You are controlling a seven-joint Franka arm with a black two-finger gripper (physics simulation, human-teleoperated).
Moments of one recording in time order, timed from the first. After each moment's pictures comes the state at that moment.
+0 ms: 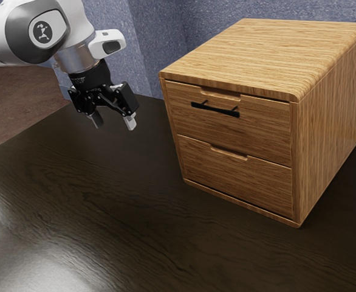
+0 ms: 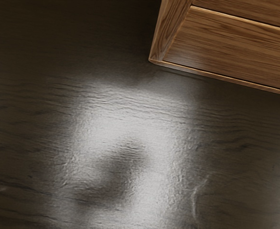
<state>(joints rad) 0.09 0.05 0.09 -1.39 -0.07 1.55 -0.03</state>
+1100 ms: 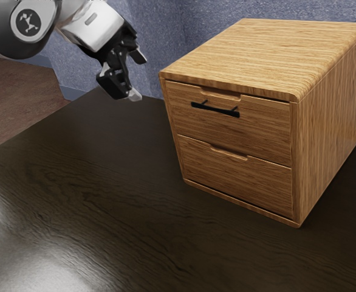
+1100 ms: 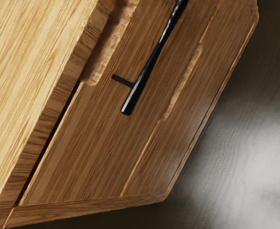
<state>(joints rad) 0.20 -0.08 -0.23 -1.45 -0.04 1.88 1.19</state>
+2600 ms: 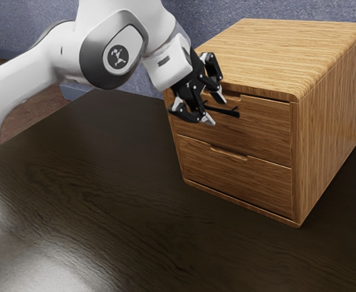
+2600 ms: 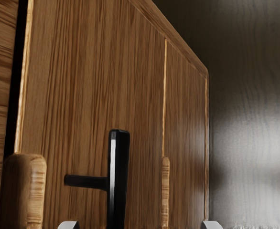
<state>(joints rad) 0.14 0.13 -0.28 -1.39 -0.06 1.98 1.47</state>
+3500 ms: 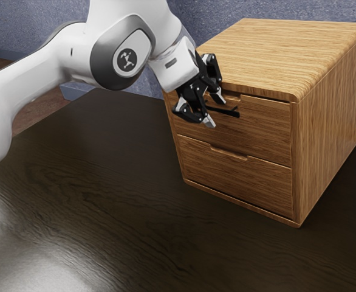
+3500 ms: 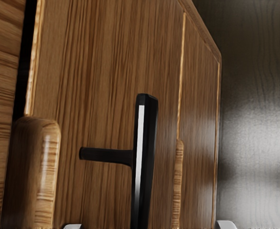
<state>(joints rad) 0.14 0.18 -0.27 -1.35 -0.01 1.98 1.43</state>
